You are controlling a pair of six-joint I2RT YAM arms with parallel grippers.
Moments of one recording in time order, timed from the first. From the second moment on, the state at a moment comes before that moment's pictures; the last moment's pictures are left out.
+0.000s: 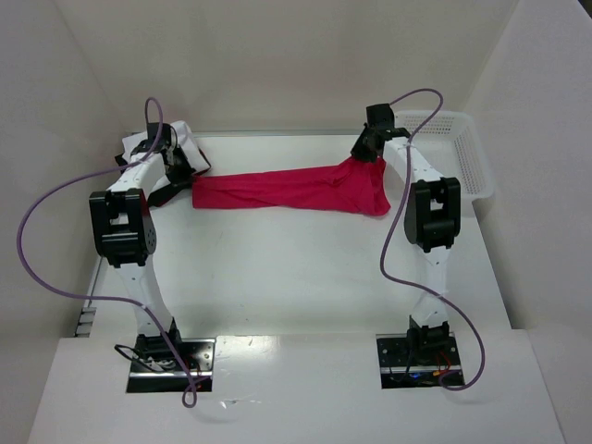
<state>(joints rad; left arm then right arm) 0.13 2.04 1.64 -0.53 0.12 -0.44 0.16 2.20 1.91 -0.52 0.03 0.66</state>
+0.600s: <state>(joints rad) 0.13 1.92 1.49 -0.53 0.16 -0.47 0.15 2.30 2.13 -0.52 -0.06 0.57</state>
